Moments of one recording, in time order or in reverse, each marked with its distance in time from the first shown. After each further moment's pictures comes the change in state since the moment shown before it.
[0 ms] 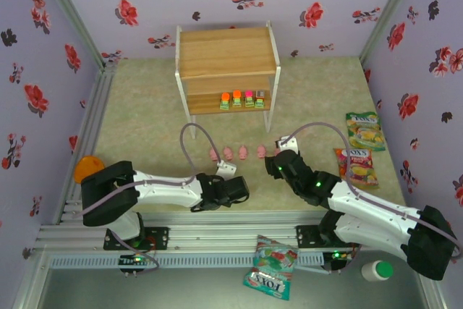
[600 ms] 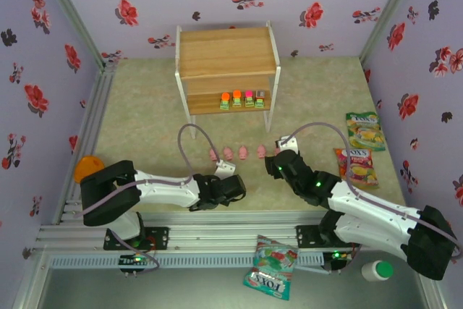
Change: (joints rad) left arm 0.032 -0.005 -0.067 0.122 -0.002 0.076; right arm 0.000 0.000 0.000 0.002 0.000 0.000
